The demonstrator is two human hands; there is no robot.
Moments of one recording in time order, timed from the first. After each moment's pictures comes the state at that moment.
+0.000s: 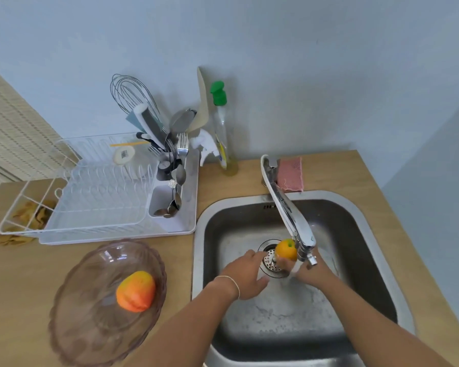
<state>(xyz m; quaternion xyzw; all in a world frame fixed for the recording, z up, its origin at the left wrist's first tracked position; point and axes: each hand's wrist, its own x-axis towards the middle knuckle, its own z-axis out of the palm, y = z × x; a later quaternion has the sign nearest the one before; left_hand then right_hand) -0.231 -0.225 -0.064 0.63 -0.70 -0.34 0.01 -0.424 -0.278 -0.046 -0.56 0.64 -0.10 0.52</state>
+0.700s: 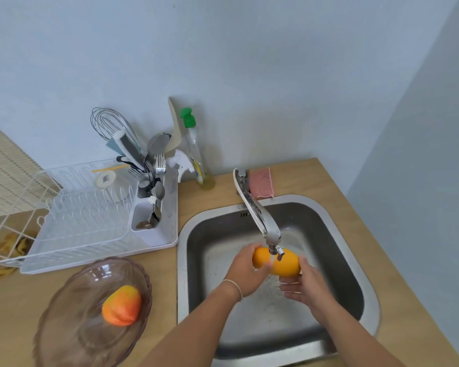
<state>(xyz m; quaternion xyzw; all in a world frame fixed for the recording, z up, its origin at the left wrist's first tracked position) -0.286 -0.225 -0.044 0.65 -0.59 -0.41 0.25 -0.467 -0.225 -0.063 -0.28 0.64 -0.31 0.65</state>
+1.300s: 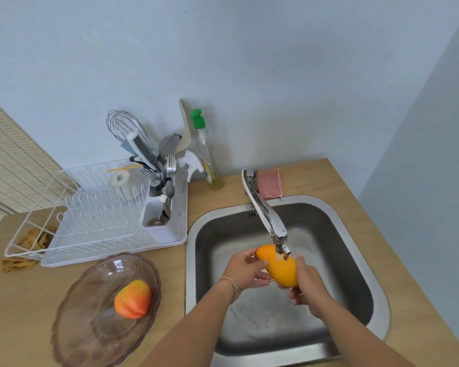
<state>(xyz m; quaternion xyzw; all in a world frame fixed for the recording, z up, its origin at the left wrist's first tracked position) -0.274 -0.217 -0.030 0.61 -0.30 -0.64 0.36 -0.448 -0.227 -0.049 -0.36 0.68 -0.21 0.60</state>
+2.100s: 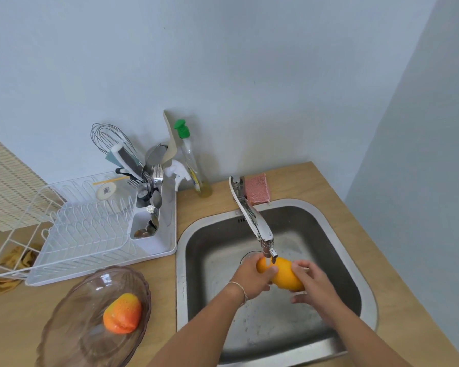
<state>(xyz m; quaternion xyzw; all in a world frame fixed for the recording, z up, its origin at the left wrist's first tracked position) -0.306 -0.226 -0.037 0.63 -0.50 -0.55 0.24 -0.492 -0.215 -0.052 -0.37 0.60 -0.33 0.63</state>
